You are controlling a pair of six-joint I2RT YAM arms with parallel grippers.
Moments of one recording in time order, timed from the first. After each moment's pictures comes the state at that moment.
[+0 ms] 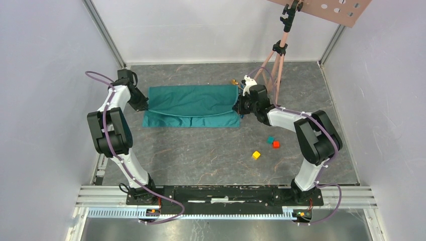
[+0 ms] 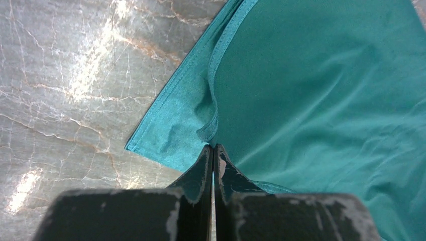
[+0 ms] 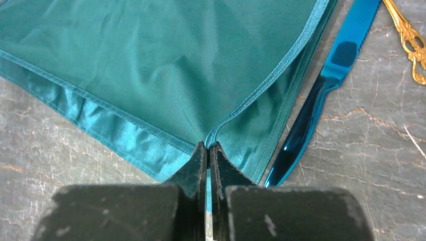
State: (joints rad) left arm 0.22 1.85 1.42 -0.70 0.03 -0.51; right arm 0.44 1.79 1.00 0.23 -0.19 0.33
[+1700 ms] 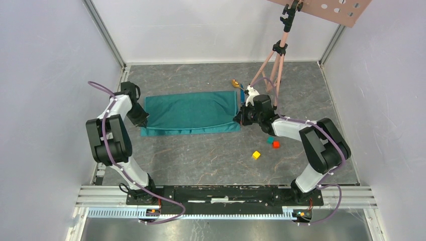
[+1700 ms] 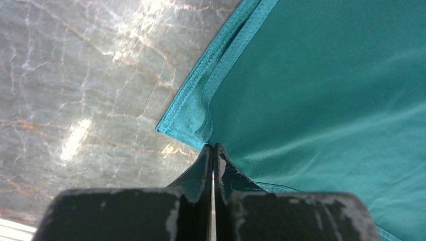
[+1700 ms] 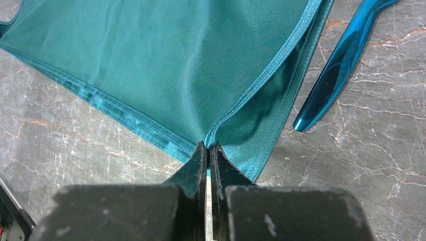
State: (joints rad) left arm 0.22 1.76 1.21 -0.79 -0.09 -0.47; right arm 0.46 1.67 0.79 0.28 -0.28 0.39
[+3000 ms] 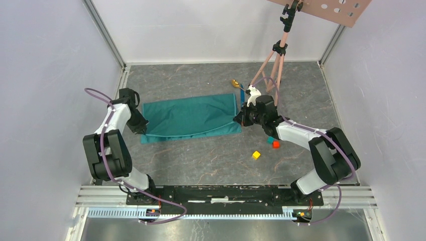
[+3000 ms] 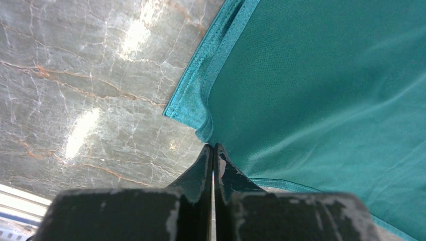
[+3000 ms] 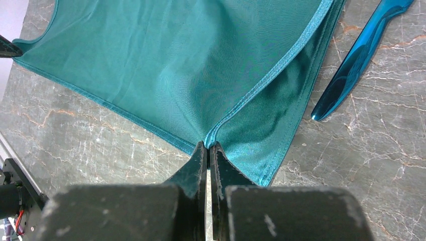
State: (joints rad) left arm 0.22 1.55 1.07 -0.83 -0.10 -0.47; right arm 0.48 1.53 0.76 0.24 -0.29 0.39
